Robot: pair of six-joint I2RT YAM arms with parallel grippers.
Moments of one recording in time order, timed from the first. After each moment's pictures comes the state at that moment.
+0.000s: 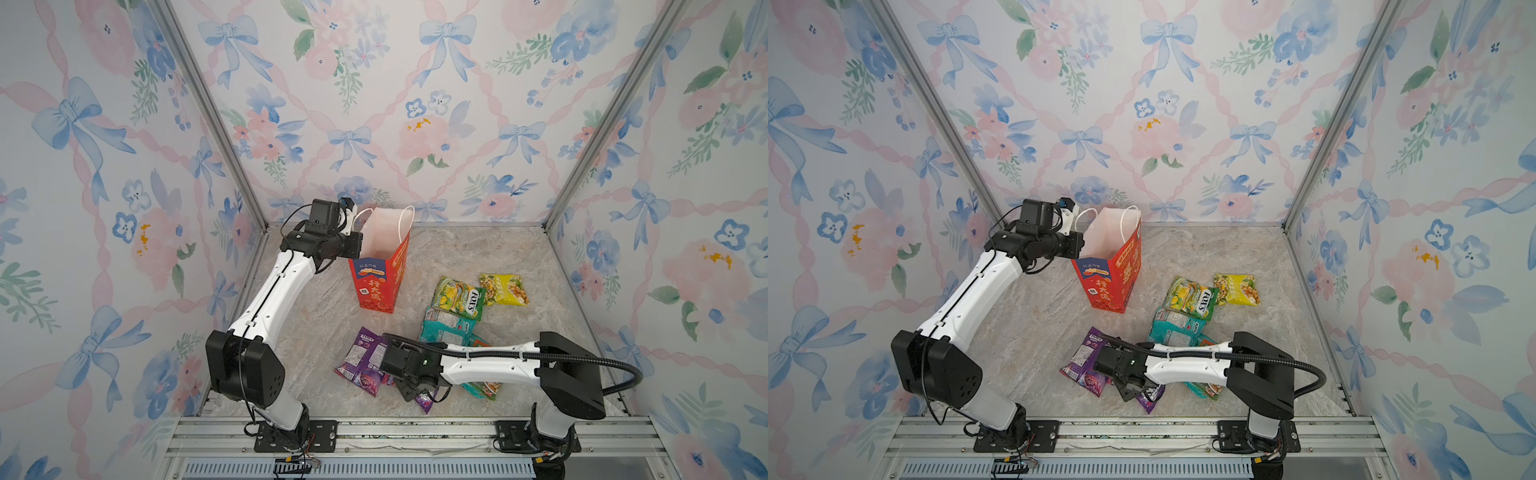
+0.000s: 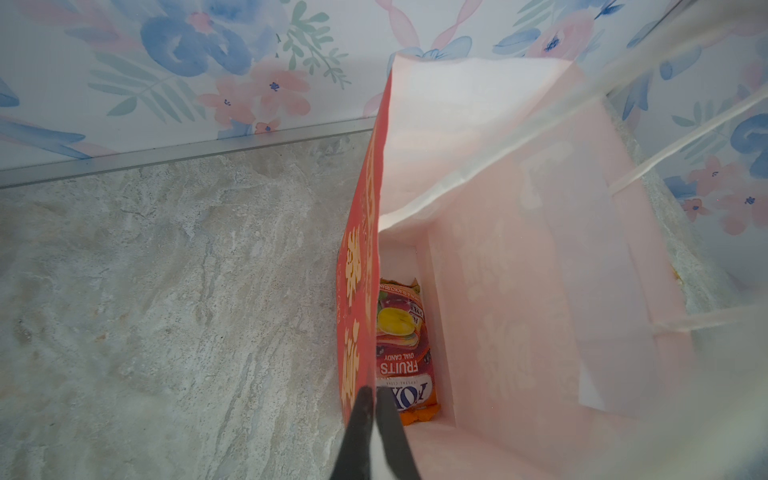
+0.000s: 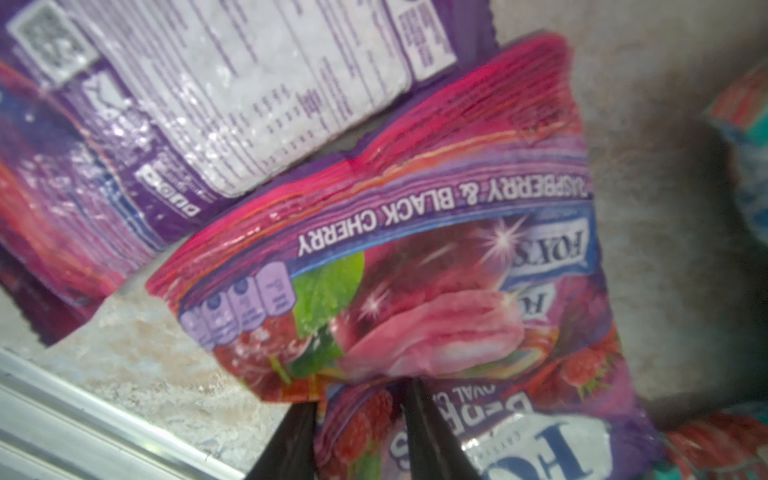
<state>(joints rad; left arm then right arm) -0.26 1.59 1.57 -0.72 0.17 -0.08 1.27 1.75 1.10 -0.72 0.14 0.67</state>
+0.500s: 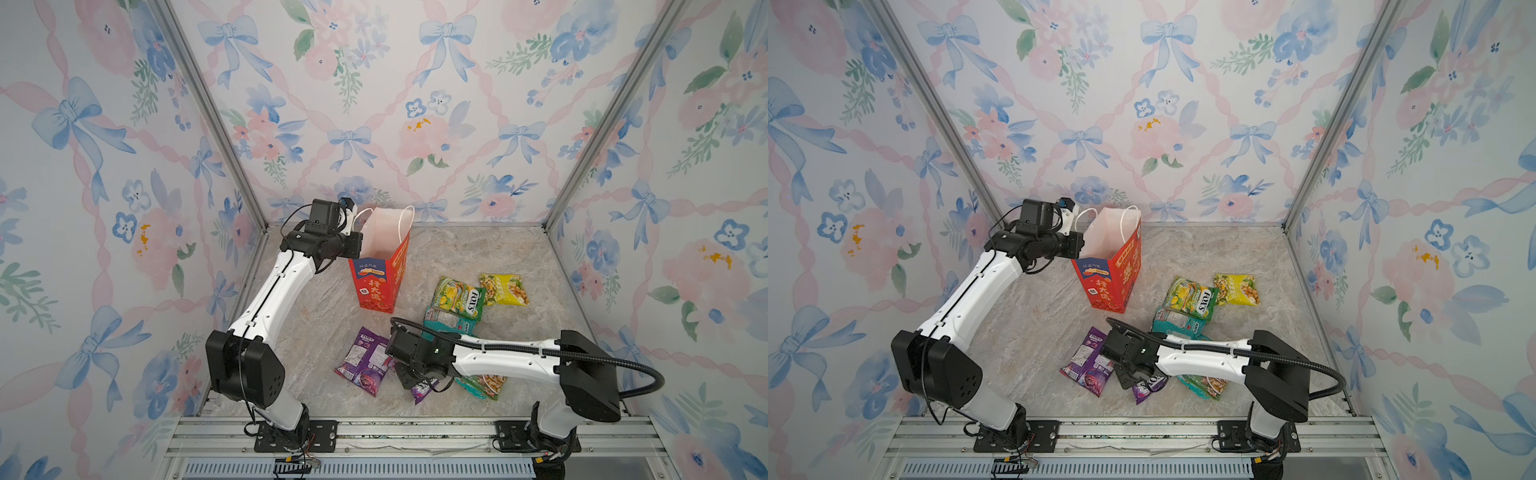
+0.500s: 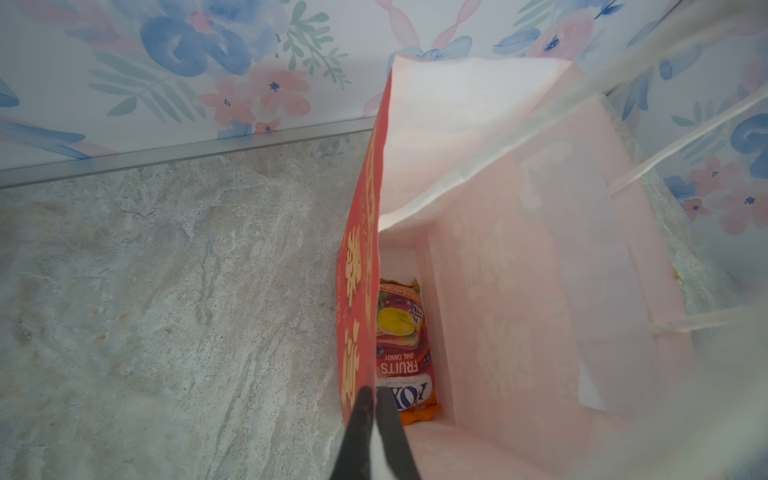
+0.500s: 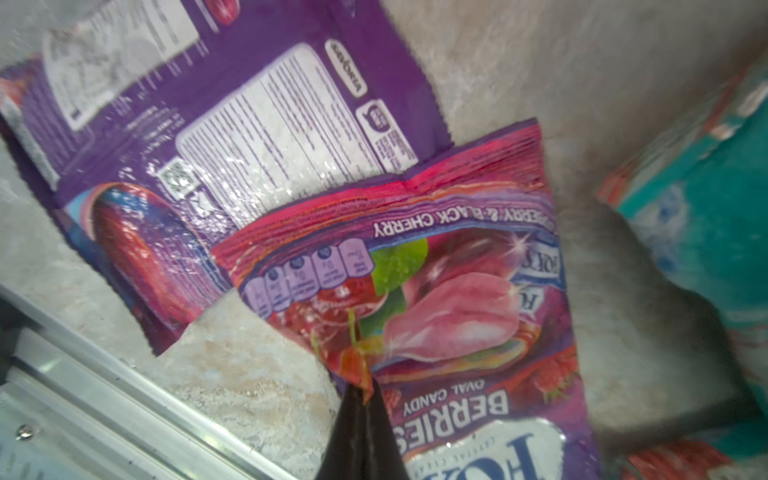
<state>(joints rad) -0.26 1.59 1.57 -0.72 0.17 -0.08 1.20 1.64 1.10 -0.68 0.11 0.66</state>
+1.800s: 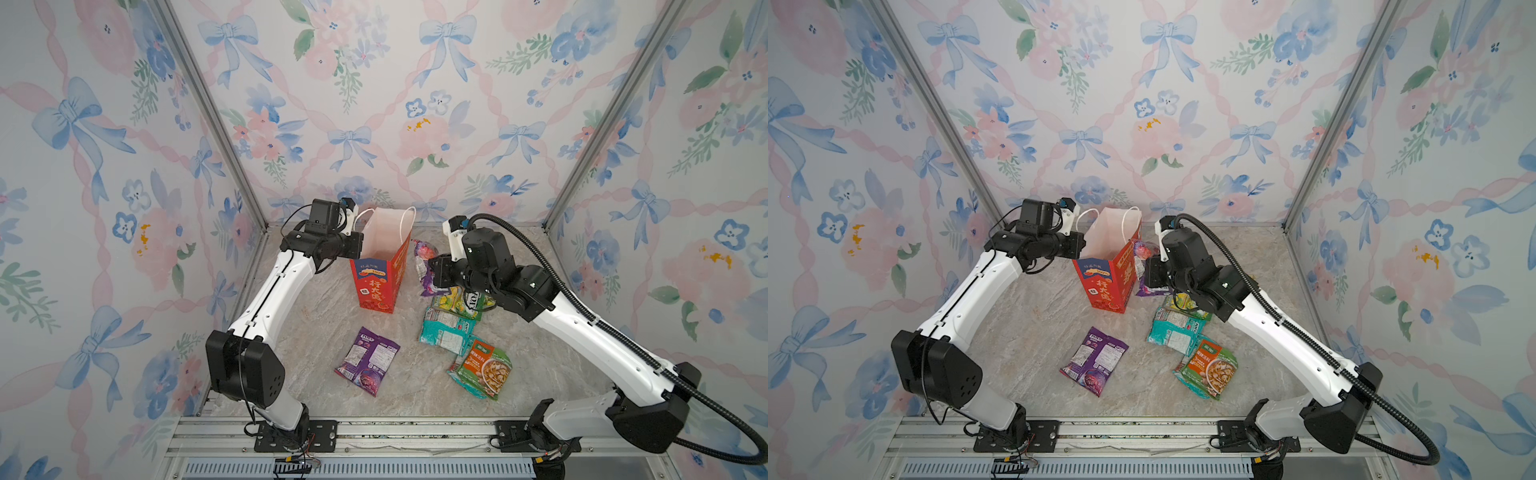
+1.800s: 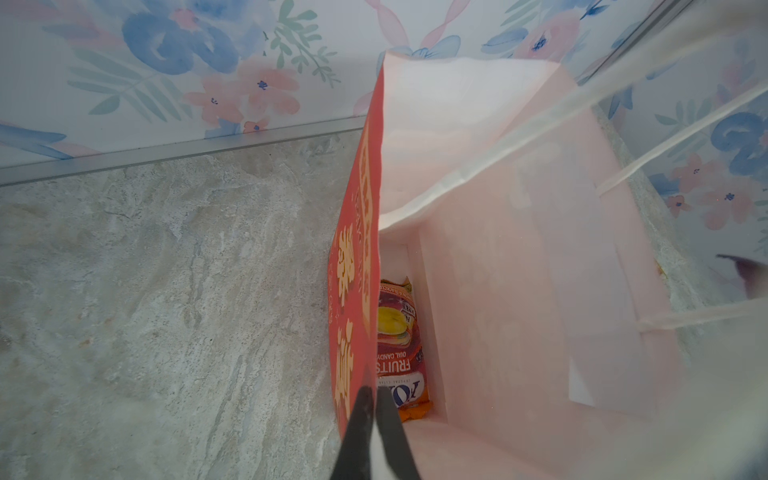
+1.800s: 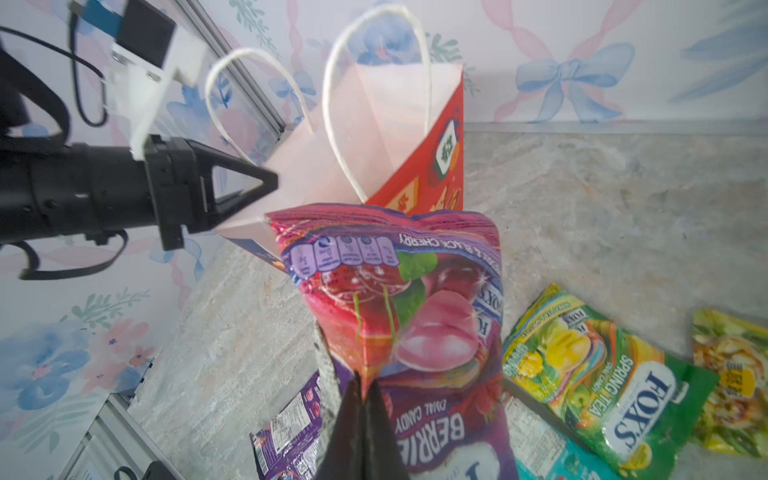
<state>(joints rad) -0.26 1.59 1.57 -0.72 0.20 -0.08 0.78 1.38 1.54 -0.65 0.11 0.48</state>
